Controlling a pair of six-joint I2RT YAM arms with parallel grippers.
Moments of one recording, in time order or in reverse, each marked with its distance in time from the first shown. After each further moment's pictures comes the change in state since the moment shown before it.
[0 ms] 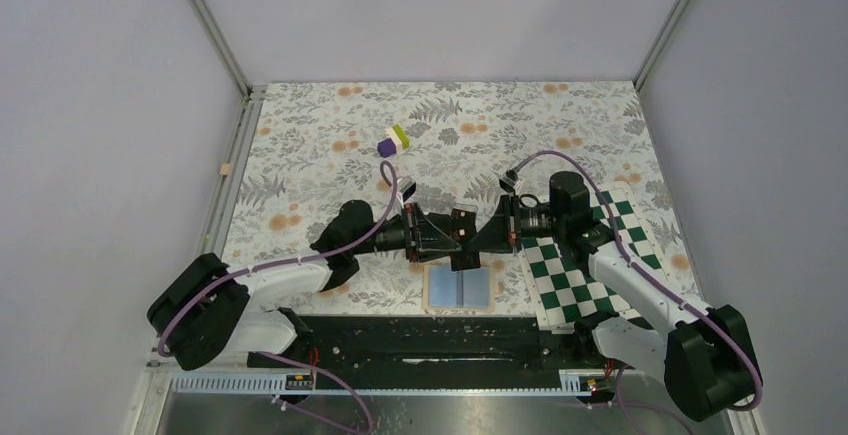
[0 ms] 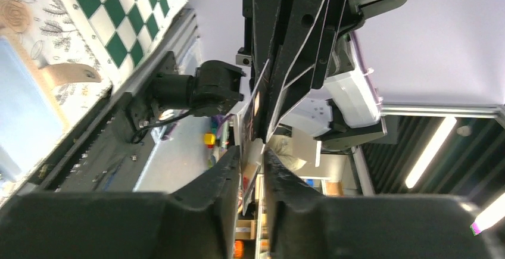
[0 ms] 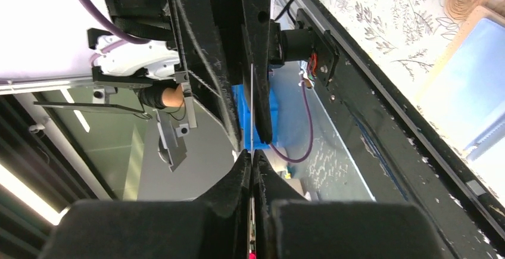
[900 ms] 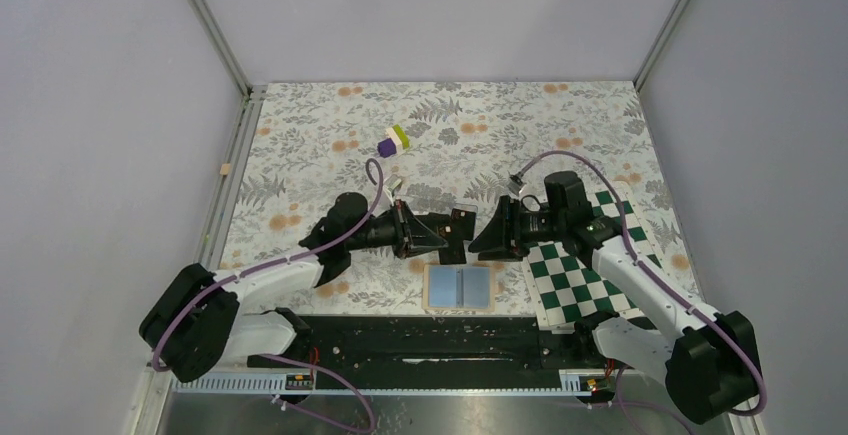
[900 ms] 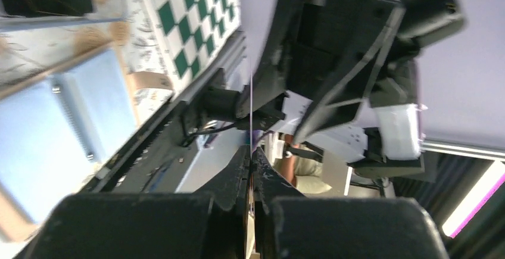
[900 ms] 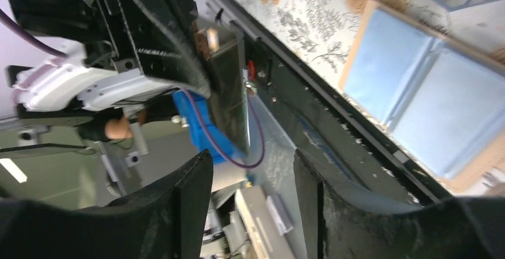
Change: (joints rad) left arm 0.099 -0.060 0.038 -0.336 -0.012 0.183; right arm -0.002 -0.014 0.130 -0.494 0.196 -0.353
